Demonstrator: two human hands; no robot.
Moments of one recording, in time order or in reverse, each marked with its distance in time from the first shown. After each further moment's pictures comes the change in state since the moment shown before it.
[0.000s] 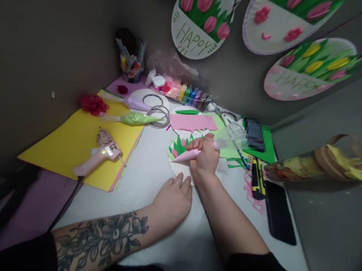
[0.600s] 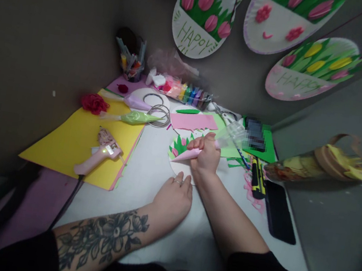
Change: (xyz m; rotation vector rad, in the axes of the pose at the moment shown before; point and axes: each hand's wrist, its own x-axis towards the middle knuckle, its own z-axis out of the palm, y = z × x) left_hand -0.001 0.000 0.003 0.015 0.004 0.000; right_hand 0.000 -0.003 0.002 0.024 0.007 0.010
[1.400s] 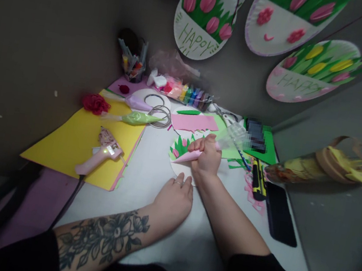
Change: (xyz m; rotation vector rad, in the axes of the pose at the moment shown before) left_hand -0.001 0.000 0.000 -0.003 0.050 0.006; right_hand -0.002 -0.001 -0.001 -0.036 -0.026 -0.016
